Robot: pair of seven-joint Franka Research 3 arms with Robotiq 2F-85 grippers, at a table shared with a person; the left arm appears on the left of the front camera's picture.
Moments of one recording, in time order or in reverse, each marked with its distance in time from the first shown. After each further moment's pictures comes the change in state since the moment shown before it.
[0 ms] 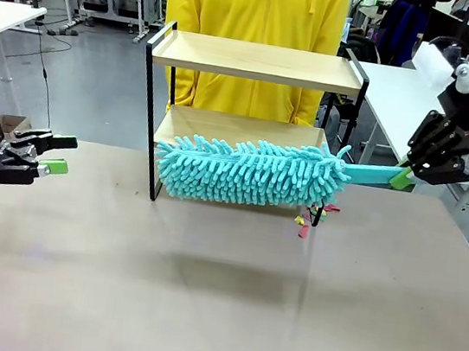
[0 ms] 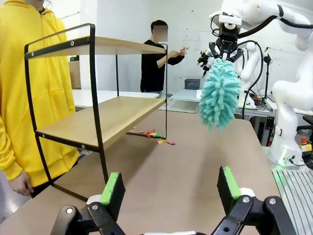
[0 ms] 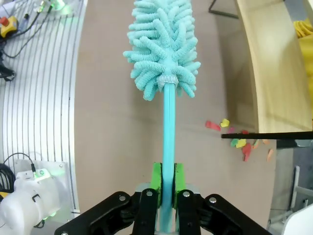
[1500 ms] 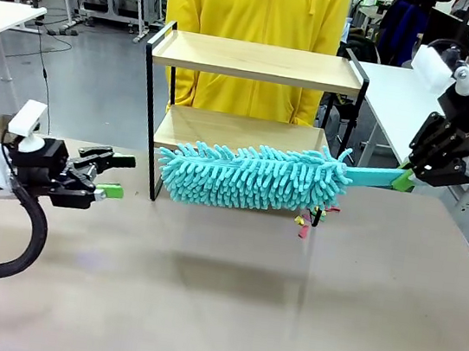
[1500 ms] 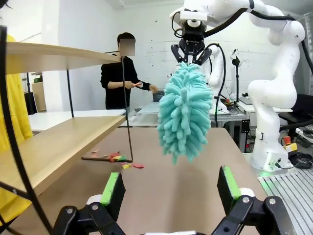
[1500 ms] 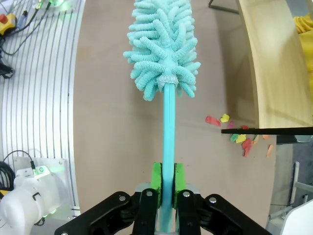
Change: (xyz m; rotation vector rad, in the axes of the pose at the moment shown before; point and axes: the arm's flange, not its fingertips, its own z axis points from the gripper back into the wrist) left arm -0.024 -0.024 -0.109 -0.187 -0.071 -0.050; right arm 0.001 0.000 0.001 -0.014 0.026 -0.006
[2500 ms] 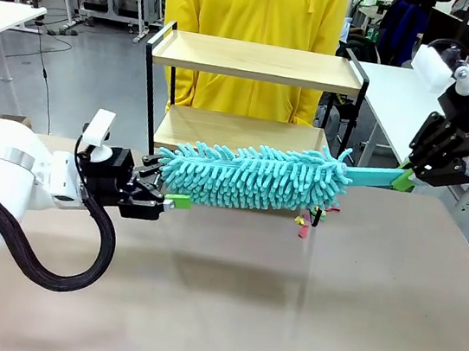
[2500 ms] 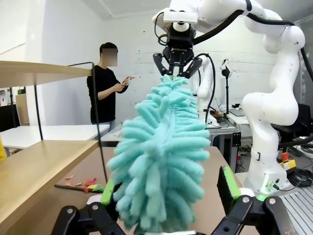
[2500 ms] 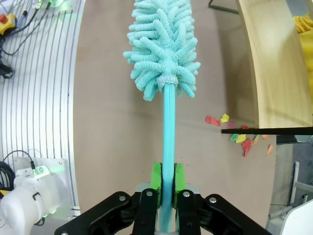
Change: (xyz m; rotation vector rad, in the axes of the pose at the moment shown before) left arm 0.000 -0.020 -0.108 -0.069 -0.066 0.009; right arm 0.000 0.000 0.000 0.000 0.000 0.000
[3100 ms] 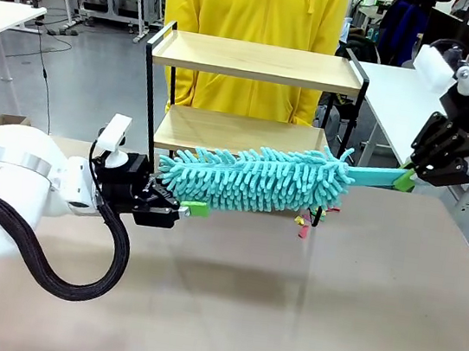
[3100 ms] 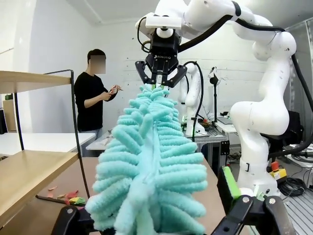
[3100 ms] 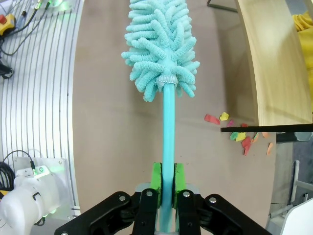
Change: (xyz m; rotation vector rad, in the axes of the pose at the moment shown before) left arm -0.002 -0.013 -0.030 -0.057 -0.046 0.026; right arm -0.003 -0.001 0.001 -0.002 0.001 -0.007
